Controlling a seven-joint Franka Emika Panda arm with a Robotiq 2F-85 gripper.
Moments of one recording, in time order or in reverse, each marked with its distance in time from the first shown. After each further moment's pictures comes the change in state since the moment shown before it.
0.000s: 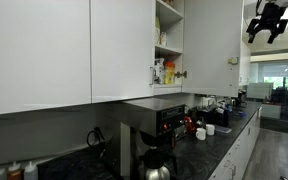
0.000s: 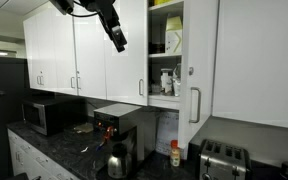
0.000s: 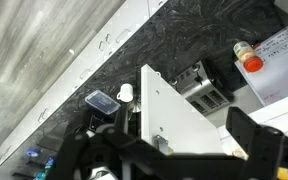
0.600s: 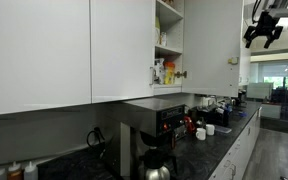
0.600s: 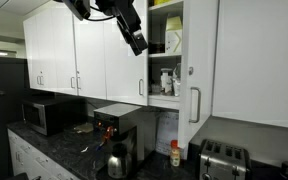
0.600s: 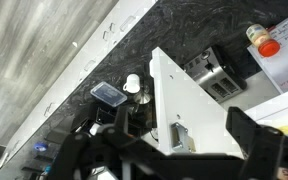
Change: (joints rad) arm -0.003 0.111 -0.054 0.032 0.001 0.121 -0.013
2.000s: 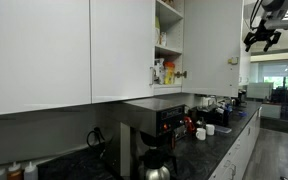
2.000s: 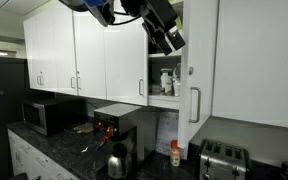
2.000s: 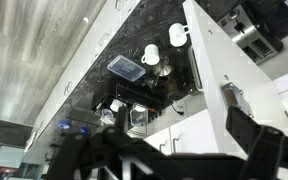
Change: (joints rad) arm -0.055 0.156 -0.052 0.046 0.011 0.237 0.000
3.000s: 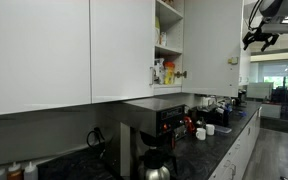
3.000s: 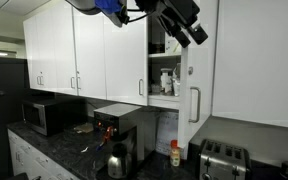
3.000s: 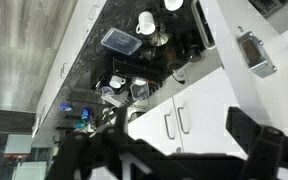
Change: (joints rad) arm -0.014 0.071 -0.030 0.013 0.113 0.200 -0.010
